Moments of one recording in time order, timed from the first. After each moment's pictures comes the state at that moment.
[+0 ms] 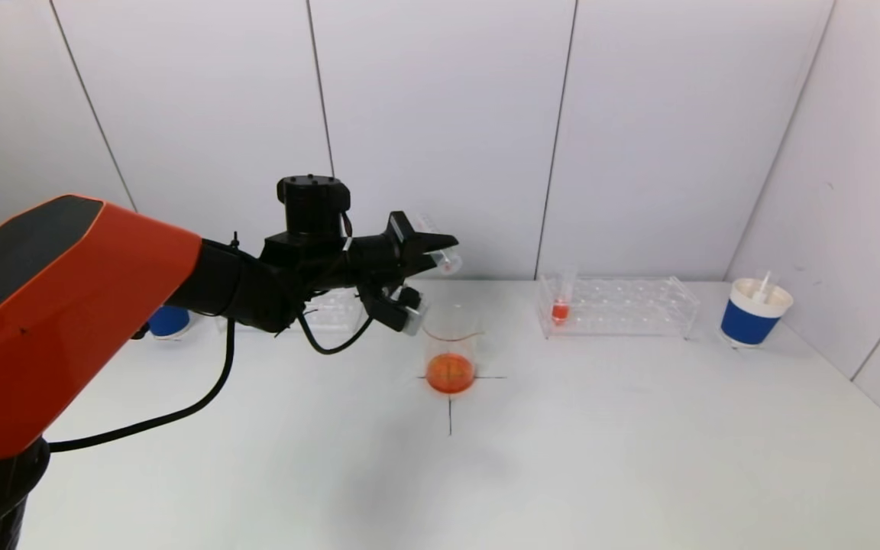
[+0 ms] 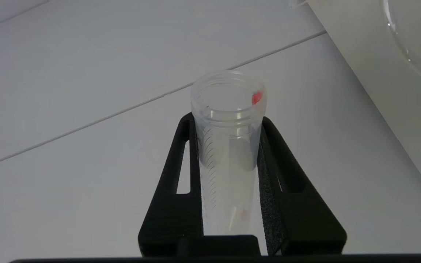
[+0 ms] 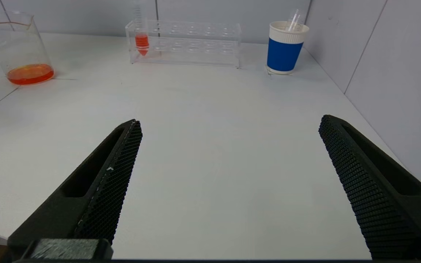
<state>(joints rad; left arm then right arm) -0.39 2.20 -1.44 -0.65 -0.69 1.99 0.00 0.00 0.00 0.00 -0.01 -0.04</state>
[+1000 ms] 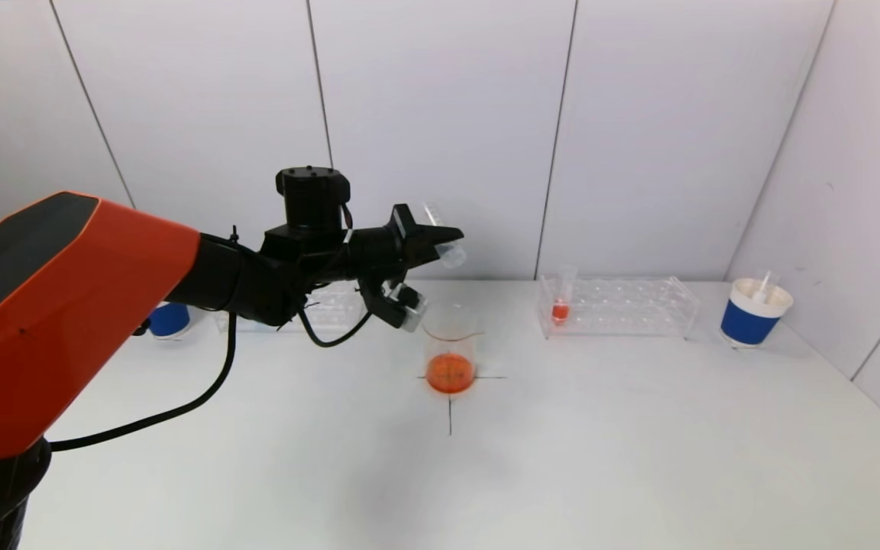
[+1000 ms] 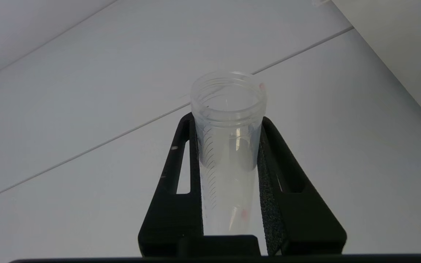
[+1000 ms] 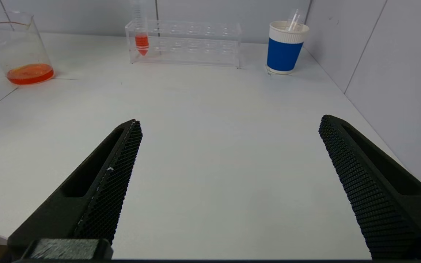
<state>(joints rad) -0.39 2.20 -1.48 -0.66 -0.74 2.06 0.00 0.00 0.00 0.00 -0.01 -0.04</state>
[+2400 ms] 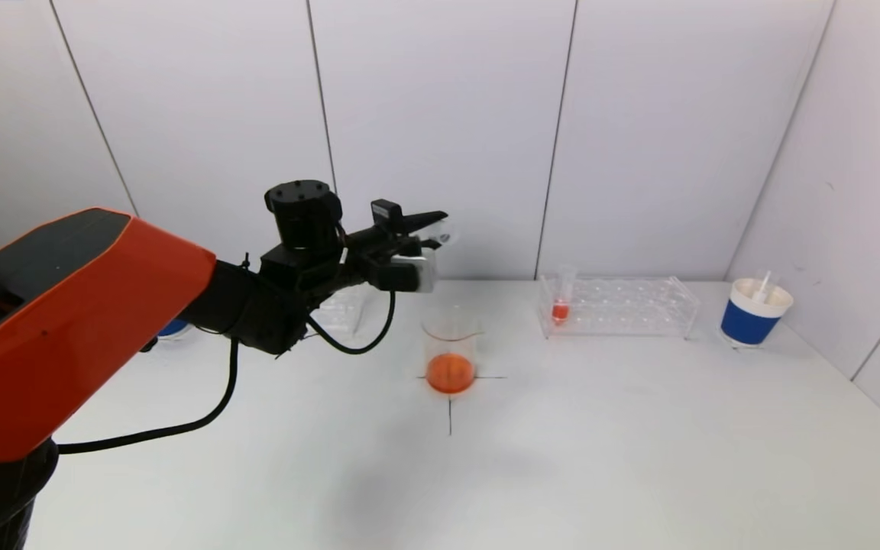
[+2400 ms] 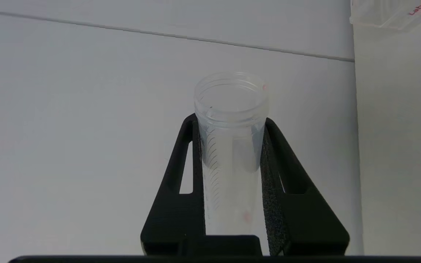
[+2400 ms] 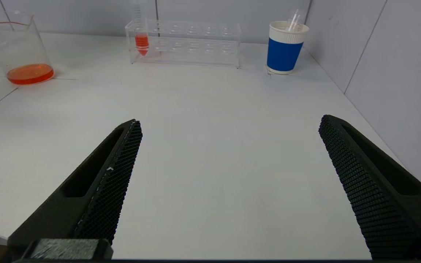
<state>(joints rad) -0.40 2.21 -1.35 -0.98 -0.56 1.38 0.00 0.00 0.00 0.00 -0.01 -0.04</state>
